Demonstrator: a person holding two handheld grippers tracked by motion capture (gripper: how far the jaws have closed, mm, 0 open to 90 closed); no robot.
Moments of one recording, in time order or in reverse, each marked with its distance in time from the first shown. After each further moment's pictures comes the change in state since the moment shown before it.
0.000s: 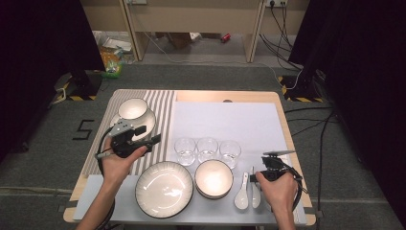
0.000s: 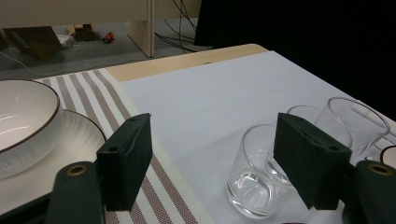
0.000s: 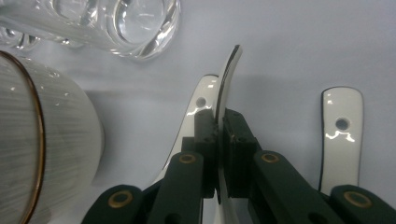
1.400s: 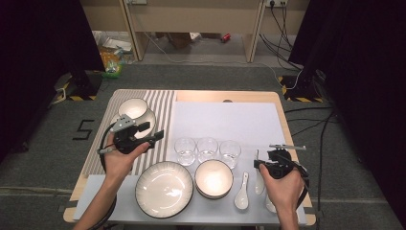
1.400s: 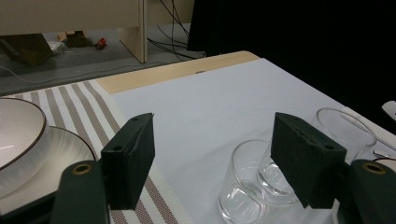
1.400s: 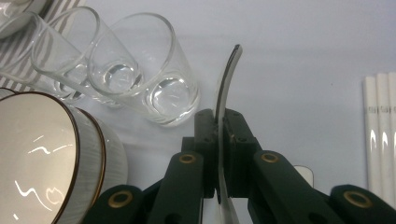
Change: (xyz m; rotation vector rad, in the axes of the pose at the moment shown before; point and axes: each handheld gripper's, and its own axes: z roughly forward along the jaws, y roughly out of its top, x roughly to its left) left arm -0.004 0.014 0.005 -0.019 -0.031 0.009; right arm 0.017 0.003 -0.041 -0.289 -0.023 -0.147
